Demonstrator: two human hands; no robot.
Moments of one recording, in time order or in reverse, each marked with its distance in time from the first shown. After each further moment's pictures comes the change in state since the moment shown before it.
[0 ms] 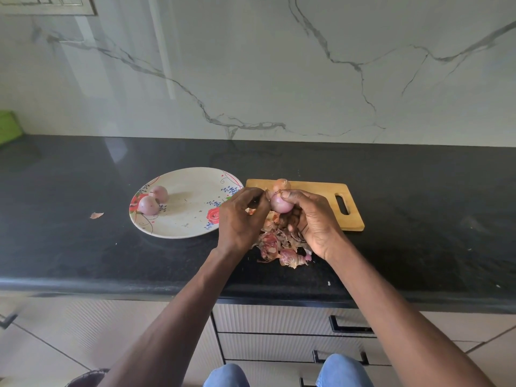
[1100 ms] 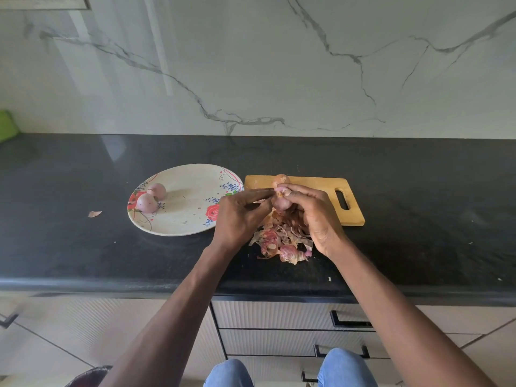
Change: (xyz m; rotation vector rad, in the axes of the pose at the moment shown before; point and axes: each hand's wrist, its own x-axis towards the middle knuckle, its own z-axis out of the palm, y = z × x) left_hand 0.003 -0.002 -0.010 -0.208 -0.258 -0.131; right_hand 0.004 0.008 -0.009 -0.206 0.042 -0.076
